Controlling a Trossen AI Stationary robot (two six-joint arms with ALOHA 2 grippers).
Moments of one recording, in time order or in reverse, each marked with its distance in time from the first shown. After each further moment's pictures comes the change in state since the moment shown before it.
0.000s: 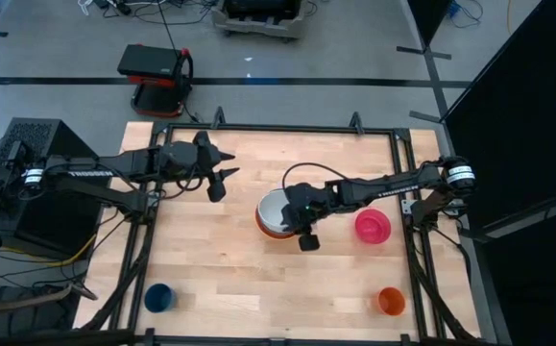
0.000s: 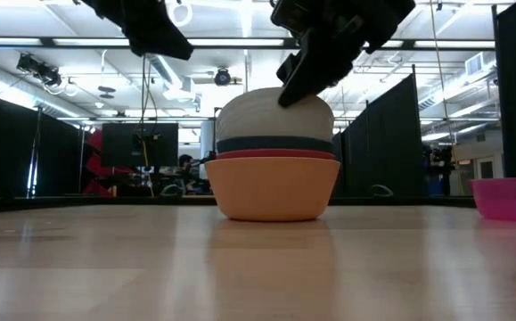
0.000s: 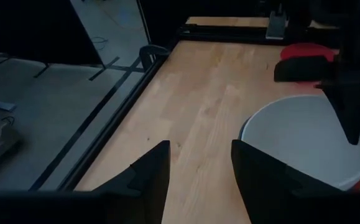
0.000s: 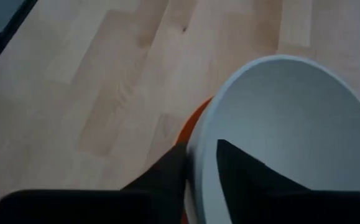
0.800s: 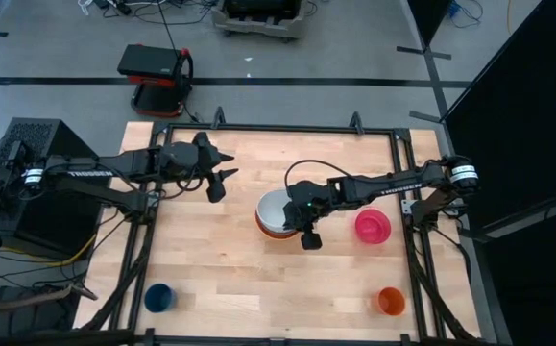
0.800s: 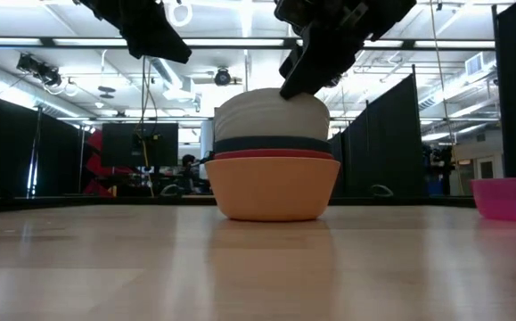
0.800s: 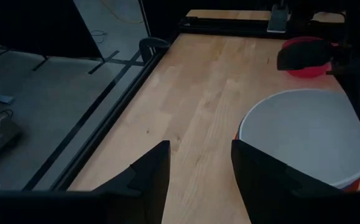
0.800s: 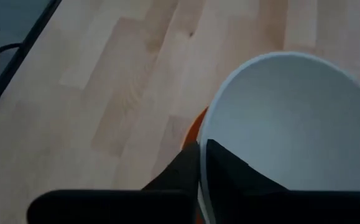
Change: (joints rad) left arm 0.000 0.000 0.000 -0.022 0.000 -0.019; right arm -0.012 -0.025 0.001 -0.021 -0.032 0.017
